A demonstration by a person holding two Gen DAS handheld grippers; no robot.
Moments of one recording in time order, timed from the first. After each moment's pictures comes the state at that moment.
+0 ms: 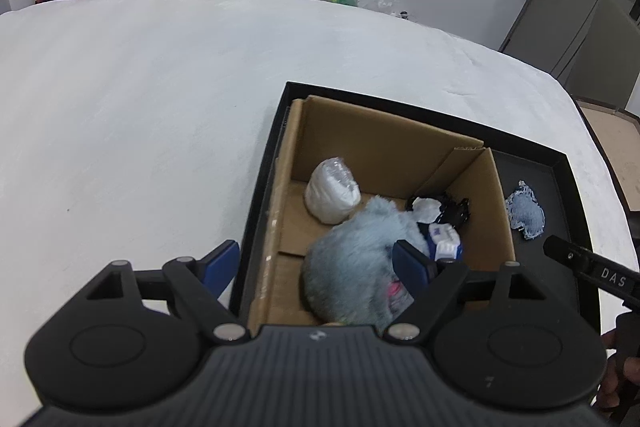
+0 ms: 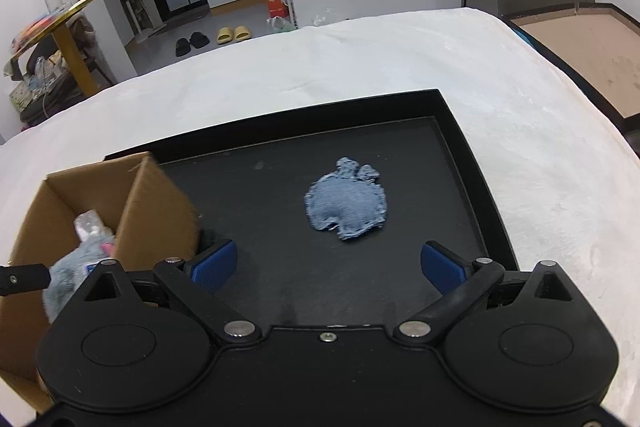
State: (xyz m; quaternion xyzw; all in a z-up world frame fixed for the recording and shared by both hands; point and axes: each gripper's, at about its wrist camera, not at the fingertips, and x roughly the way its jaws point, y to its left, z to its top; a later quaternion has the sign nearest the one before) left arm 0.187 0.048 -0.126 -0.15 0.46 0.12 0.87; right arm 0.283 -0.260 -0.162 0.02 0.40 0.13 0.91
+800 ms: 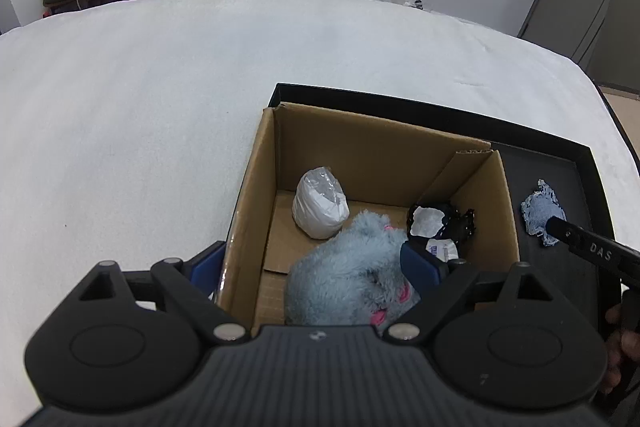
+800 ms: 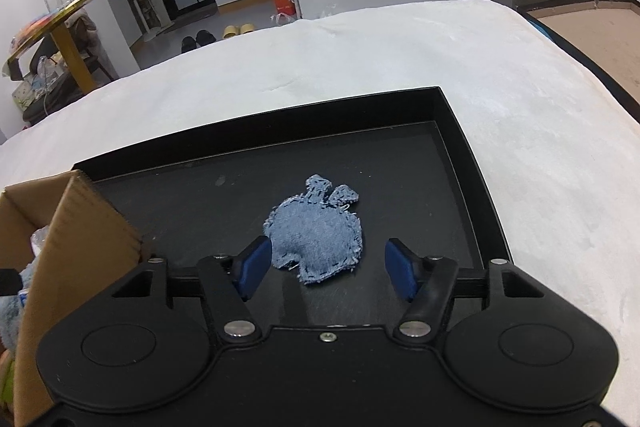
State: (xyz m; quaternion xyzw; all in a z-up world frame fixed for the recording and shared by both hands) left arm 0.217 0.023 -0.131 -0.11 0.47 0.15 0.86; right arm 0.331 -0.276 -0.193 0.03 0.40 0.15 0.90
